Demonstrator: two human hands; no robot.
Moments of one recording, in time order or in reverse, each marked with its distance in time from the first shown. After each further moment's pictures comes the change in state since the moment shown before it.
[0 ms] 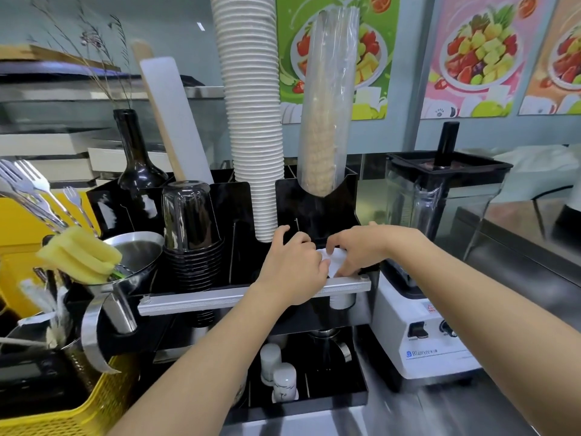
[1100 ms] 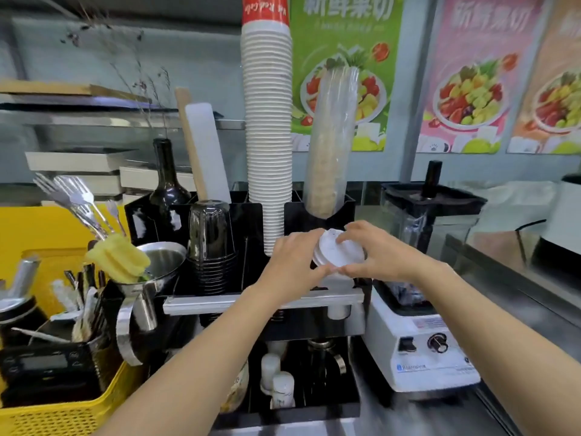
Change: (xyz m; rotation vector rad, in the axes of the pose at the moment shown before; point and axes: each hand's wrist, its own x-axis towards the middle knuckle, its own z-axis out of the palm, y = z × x) left_hand -0.017 0.005 -0.054 -0.551 0.189 -0.091; right_hand -0.060 0.001 -0.007 0.278 0.430 -0.142
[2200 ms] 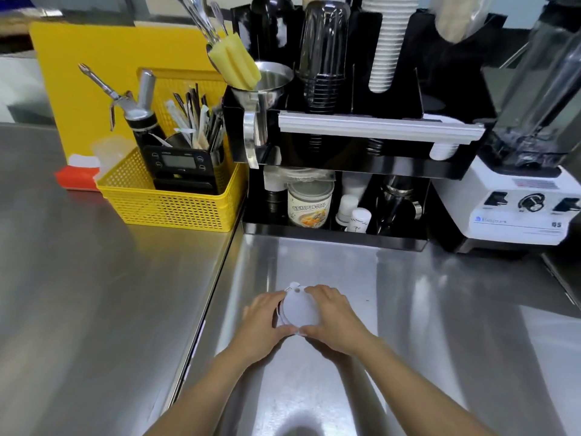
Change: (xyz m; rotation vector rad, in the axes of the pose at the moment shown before) left_hand -0.390 -0.084 0.061 -0.198 -0.222 -0.634; right_hand -0.167 -0.158 0.316 0.225 -0.398 0.056
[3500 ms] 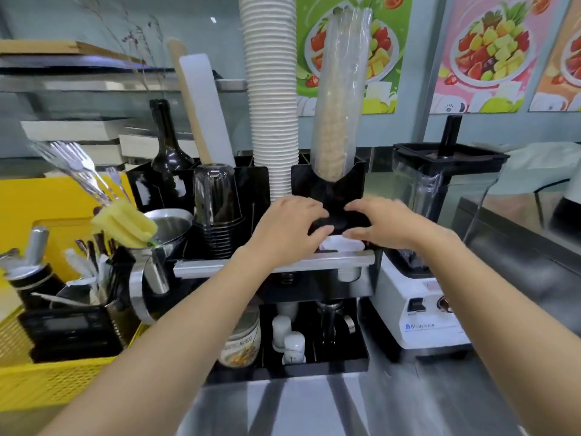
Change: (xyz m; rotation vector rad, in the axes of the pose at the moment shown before) left_hand 0.250 0.292 -0.107 0.534 0.298 0.824; right_hand 0.041 0.066 -0.369 -0.393 0.389 0.133
